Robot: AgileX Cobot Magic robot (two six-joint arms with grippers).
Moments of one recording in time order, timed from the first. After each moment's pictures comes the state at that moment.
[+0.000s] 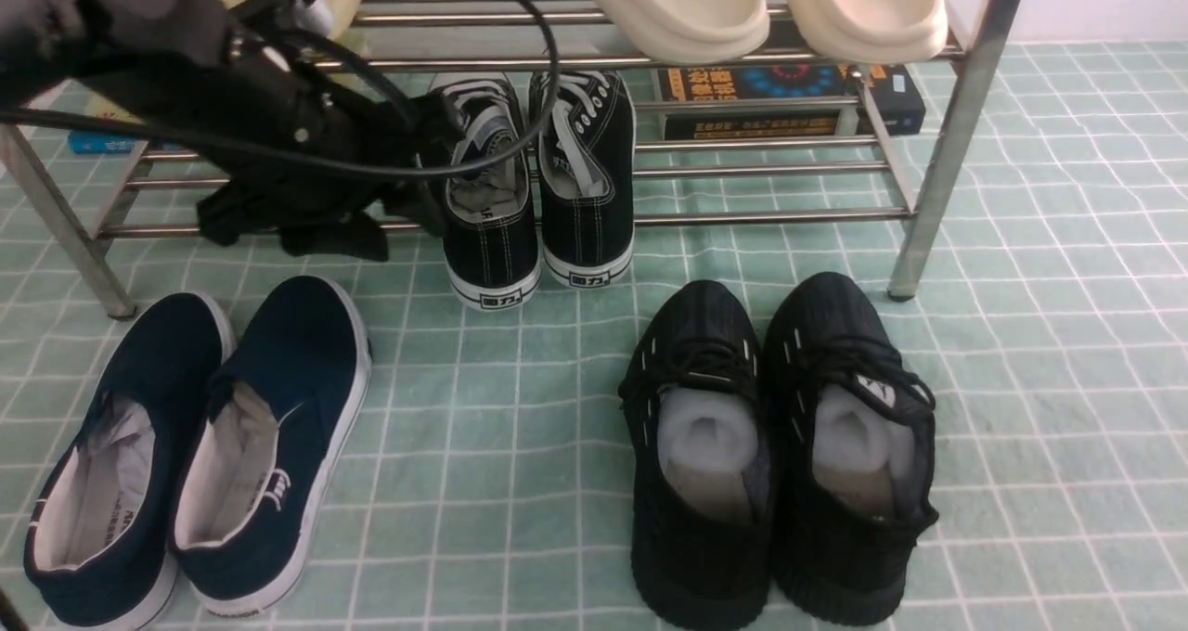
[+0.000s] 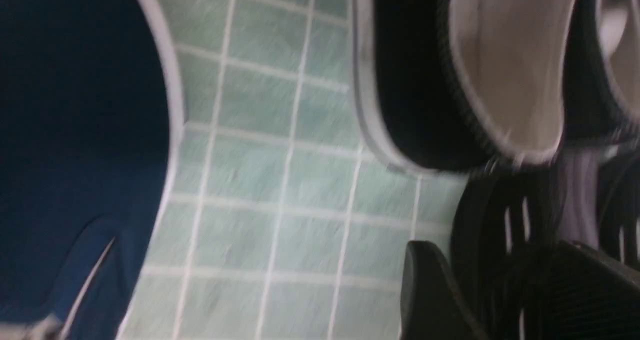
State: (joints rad) right arm 0.03 0.84 -0.80 0.40 1.11 -0.10; left arm -0.30 1.61 -1.39 -0.18 0.80 -0.45
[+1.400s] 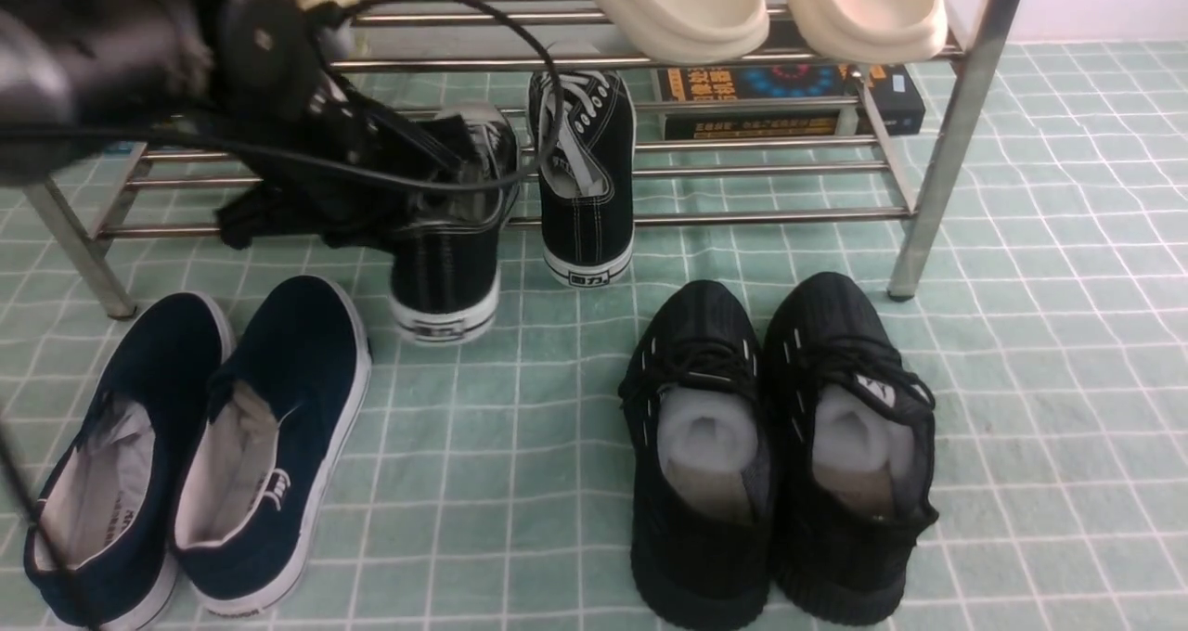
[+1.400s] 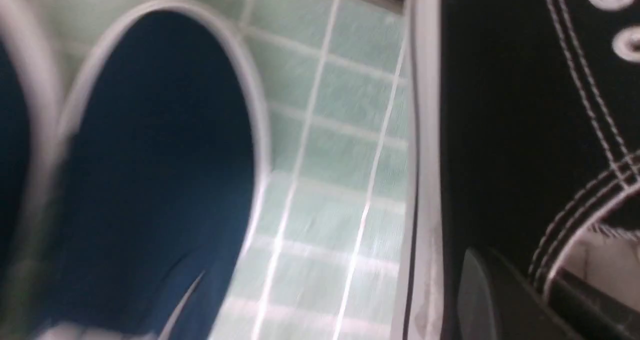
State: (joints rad) right arm 0.03 0.84 -0.80 0.40 1.11 -0.10; left arm -0.33 1.61 -1.39 0.06 0.81 -0.64
